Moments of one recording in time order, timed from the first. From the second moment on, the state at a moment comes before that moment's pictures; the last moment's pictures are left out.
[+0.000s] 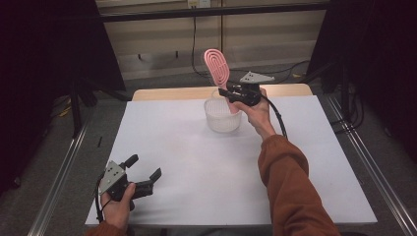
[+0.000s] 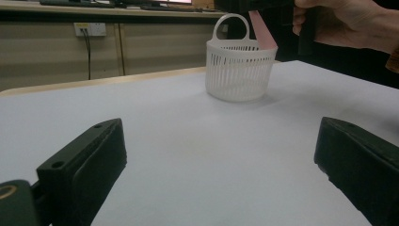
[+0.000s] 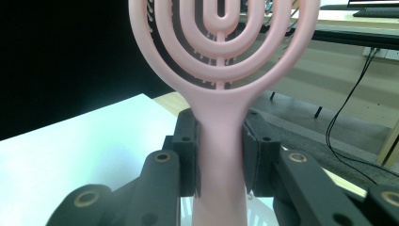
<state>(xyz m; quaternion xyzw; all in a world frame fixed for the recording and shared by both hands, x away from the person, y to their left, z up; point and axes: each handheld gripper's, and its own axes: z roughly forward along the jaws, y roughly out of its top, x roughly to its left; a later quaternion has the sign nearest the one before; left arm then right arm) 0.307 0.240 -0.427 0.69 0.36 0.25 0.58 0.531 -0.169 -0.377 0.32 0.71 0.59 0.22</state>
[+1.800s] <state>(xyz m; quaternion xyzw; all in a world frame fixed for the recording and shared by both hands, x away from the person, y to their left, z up) 0.307 0.240 -0.427 0.69 0.36 0.25 0.57 0.531 -0.158 -0.399 0.29 0.76 0.55 0.19</state>
